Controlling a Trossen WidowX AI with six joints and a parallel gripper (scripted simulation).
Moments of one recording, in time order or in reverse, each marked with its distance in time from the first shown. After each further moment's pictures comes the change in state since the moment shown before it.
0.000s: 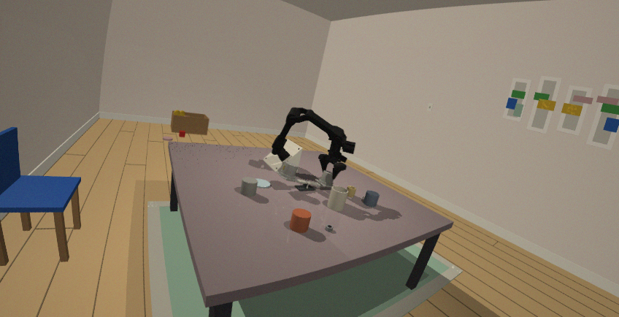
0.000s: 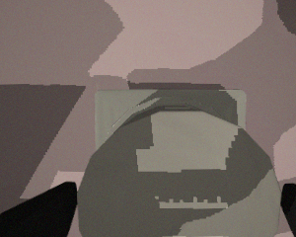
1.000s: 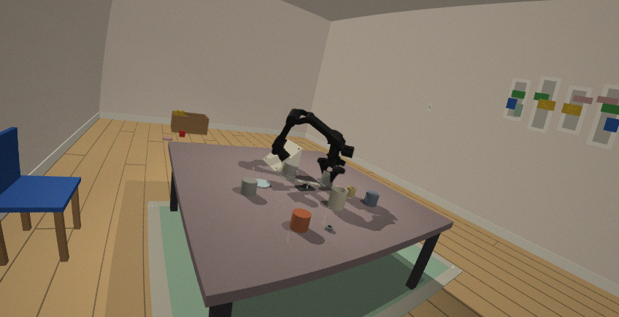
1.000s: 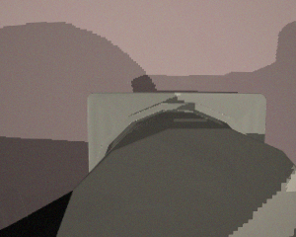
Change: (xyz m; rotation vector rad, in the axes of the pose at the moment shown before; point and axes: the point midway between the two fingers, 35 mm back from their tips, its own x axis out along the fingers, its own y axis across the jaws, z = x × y) arm 0.022 0.001 -0.002 -0.003 0.006 0.004
